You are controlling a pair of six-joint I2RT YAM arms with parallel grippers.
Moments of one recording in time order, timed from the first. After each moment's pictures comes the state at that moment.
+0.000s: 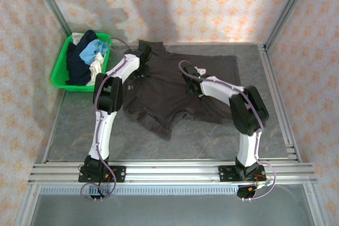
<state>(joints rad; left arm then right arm) -0.22 2.40 2.04 -0.96 -0.21 -0.50 0.59 1.84 1.30 -0.58 0.37 0.54</state>
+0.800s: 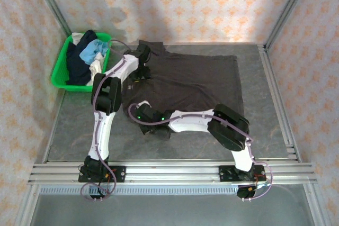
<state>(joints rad) -0.22 2.39 2.03 -0.96 -0.08 -0.45 1.15 1.96 1.28 -0.23 0.14 0.48</state>
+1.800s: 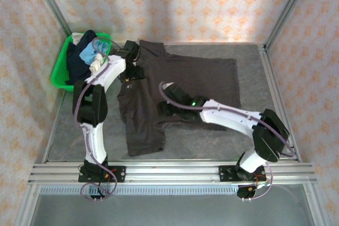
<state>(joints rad) -0.18 1.97 1.68 -0.96 -0.04 -0.40 0.88 1.58 1.13 -0.44 0.14 0.52</state>
